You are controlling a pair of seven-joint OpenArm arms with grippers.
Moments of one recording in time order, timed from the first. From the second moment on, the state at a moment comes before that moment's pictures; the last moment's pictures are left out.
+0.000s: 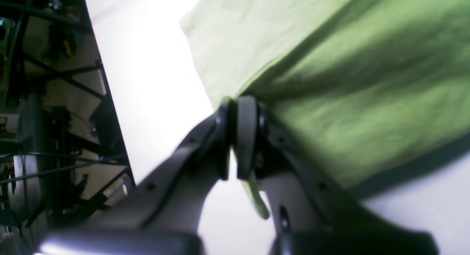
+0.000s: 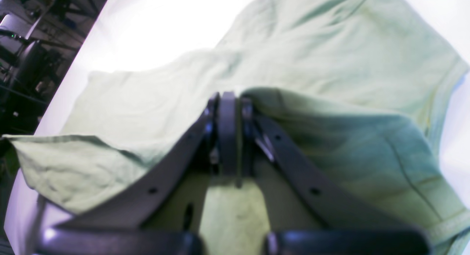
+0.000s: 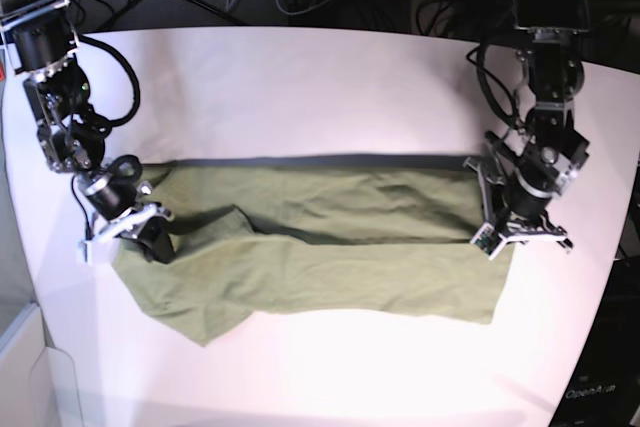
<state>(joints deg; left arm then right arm) -1.3 -15.4 -5.9 92.9 23.0 -33.3 27.5 8.2 30.6 -17.5 66.1 59.7 19.7 -6.8</state>
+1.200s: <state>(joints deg) 4.3 -12.0 -6.0 100.3 28.0 -39.8 27.3 1.1 26.8 -17.2 63.7 52.6 19.4 -6.2</state>
